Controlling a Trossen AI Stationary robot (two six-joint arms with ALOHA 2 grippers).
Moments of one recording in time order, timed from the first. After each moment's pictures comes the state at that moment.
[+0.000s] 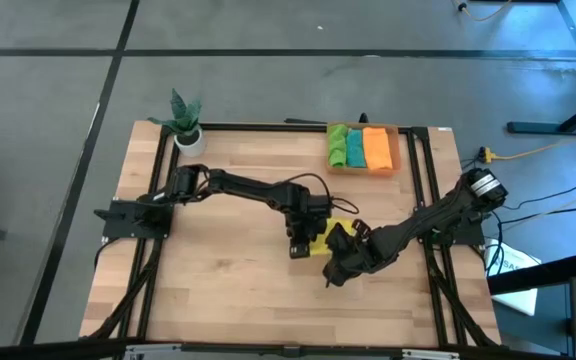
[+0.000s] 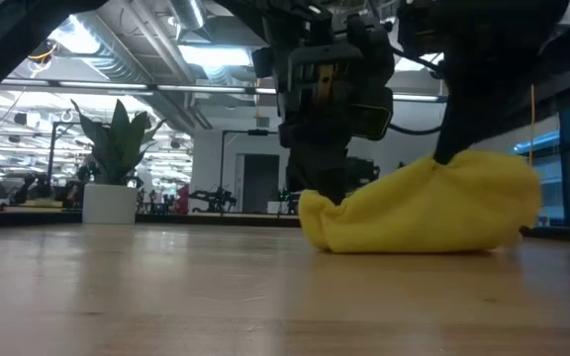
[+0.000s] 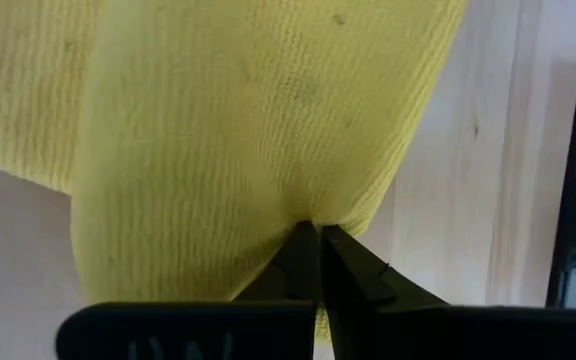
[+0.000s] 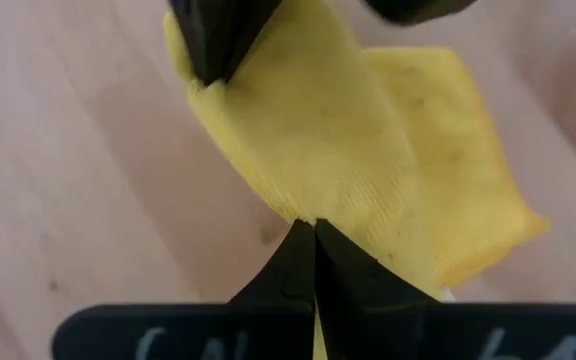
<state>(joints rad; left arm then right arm) 0.00 2.25 1.78 -0.84 0.46 -0.15 0.49 1.68 1.14 -0.78 0.39 1.02</state>
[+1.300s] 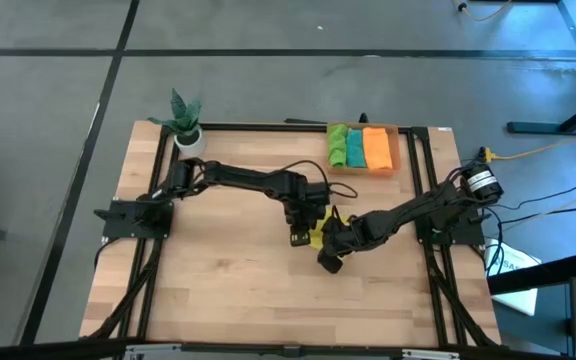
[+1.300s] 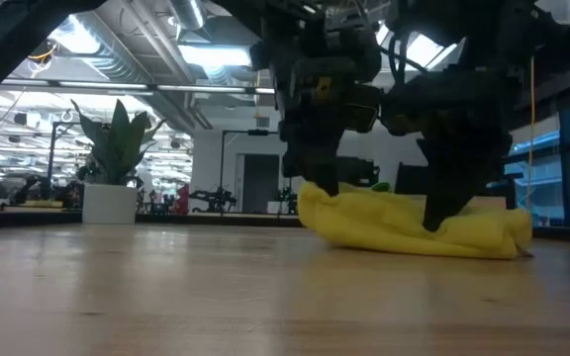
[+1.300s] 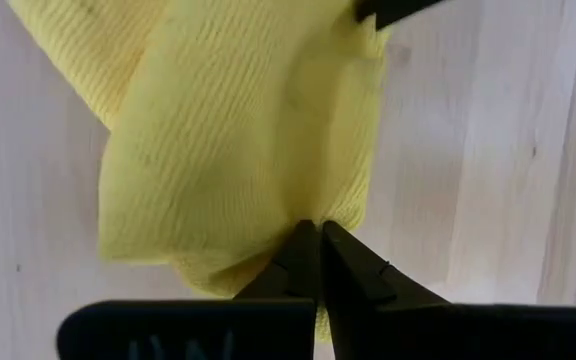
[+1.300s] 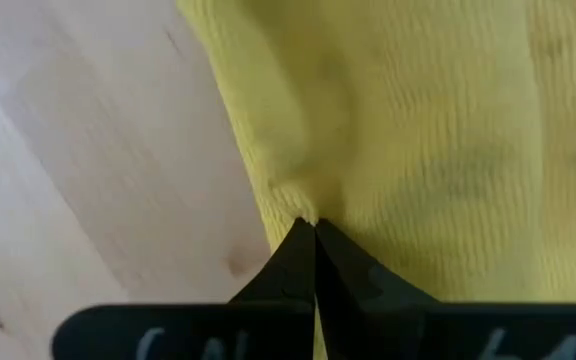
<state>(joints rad) 0.06 2.20 1.78 -0.85 0.36 -0.13 0.31 1.68 0.92 -0.45 0.14 0.94</state>
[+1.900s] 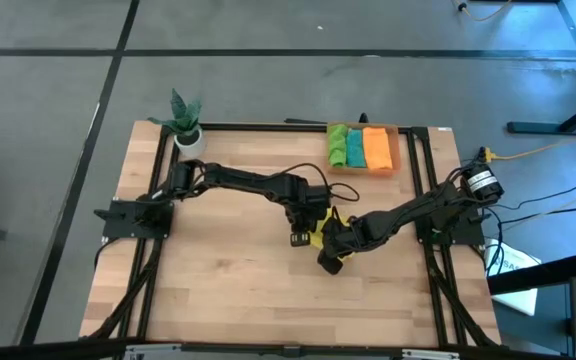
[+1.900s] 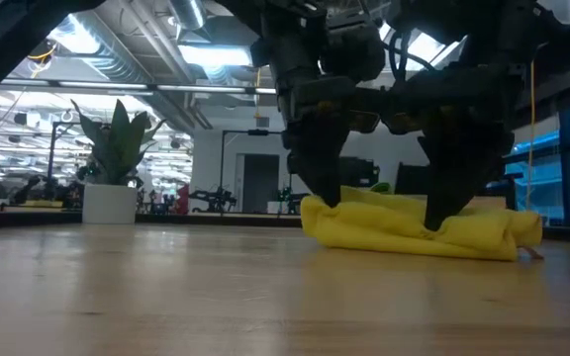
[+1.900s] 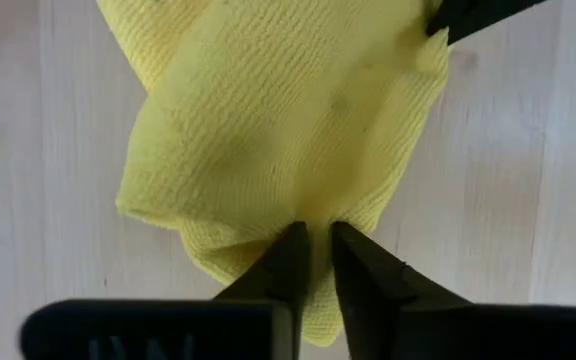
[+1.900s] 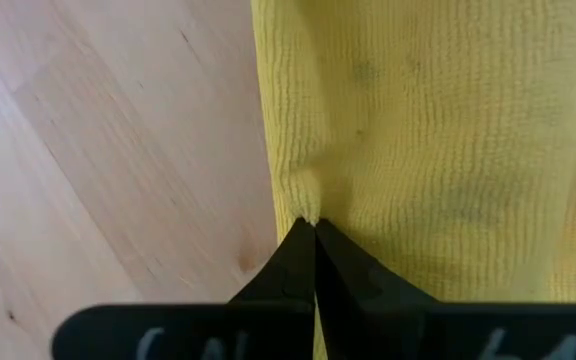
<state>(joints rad) 0.04 2.20 1.78 -0.83 0.20 -0.07 0.31 1.68 0.92 -0.44 0.14 0.93</state>
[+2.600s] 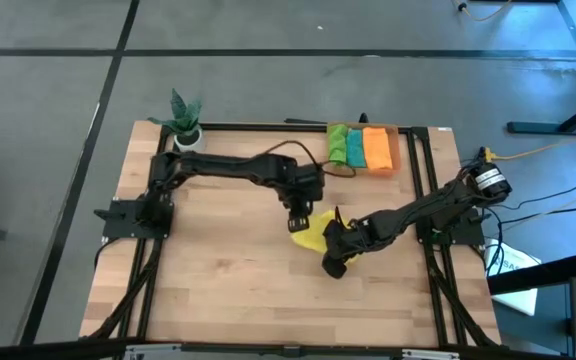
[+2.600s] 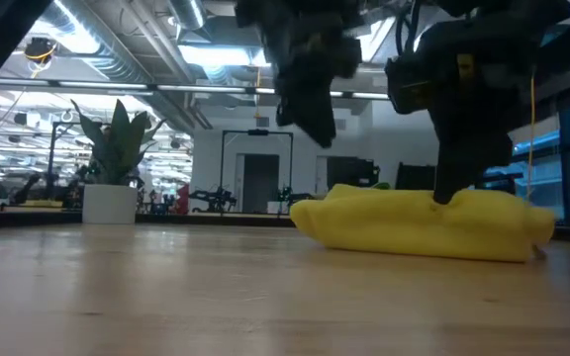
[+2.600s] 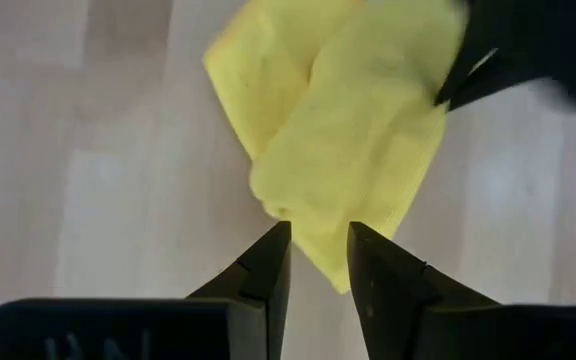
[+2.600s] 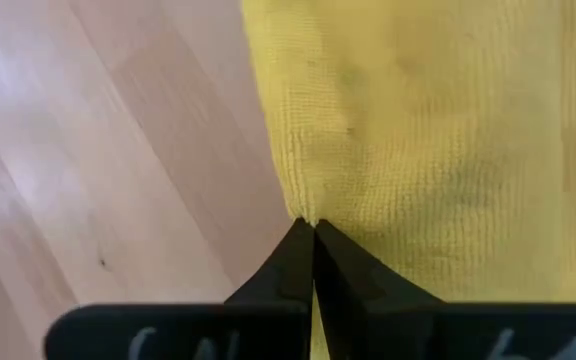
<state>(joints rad) 0.09 2.04 1.78 -0.89 0.20 -0.12 0.33 1.62 0.93 -0.45 0.08 0.94</state>
